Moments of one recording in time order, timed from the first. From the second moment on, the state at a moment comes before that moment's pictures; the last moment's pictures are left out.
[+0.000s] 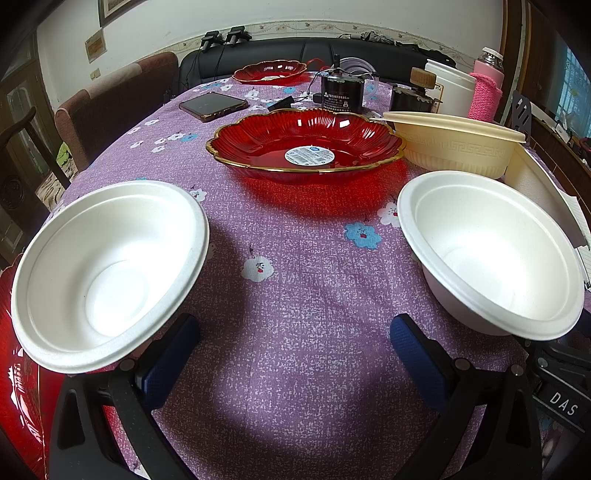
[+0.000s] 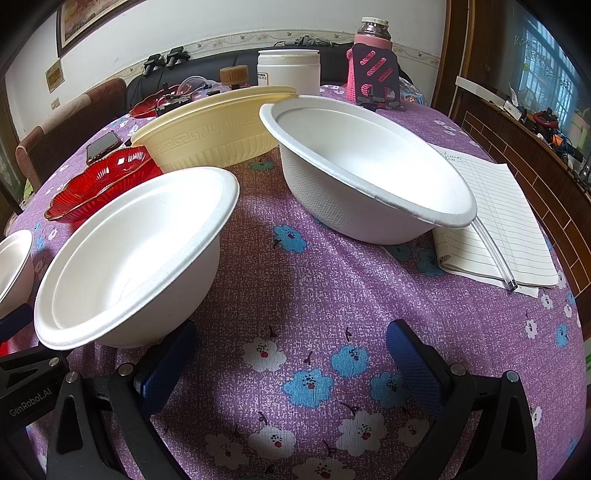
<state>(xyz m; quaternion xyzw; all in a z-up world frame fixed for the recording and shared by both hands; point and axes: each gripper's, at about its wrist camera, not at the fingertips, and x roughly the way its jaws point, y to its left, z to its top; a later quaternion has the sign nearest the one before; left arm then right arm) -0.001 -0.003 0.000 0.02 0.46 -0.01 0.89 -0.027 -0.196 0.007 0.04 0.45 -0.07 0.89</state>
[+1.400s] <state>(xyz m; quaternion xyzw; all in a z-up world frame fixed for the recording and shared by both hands) -0.219 0.104 0.180 0.04 0.13 -0.07 0.99 -0.220 -0.167 0.134 -0.05 0.25 -0.10 0.96</state>
